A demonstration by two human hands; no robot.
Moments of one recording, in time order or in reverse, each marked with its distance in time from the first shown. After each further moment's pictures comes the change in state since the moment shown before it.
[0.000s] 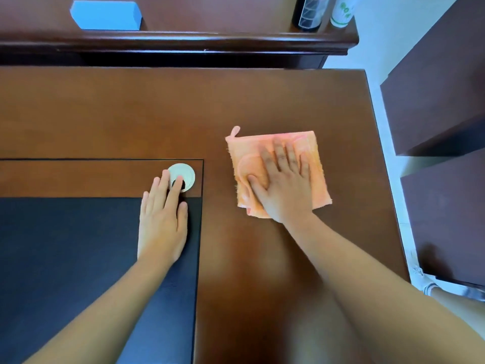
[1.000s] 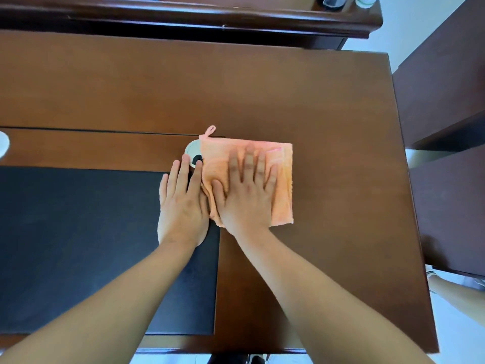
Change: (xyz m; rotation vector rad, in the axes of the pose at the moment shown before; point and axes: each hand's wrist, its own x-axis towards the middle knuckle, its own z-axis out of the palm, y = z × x) left_hand -0.019 -0.007 0.008 0.130 0.031 0.085; right_hand -0.059 -0.133 0.037 0.030 0.023 0.039
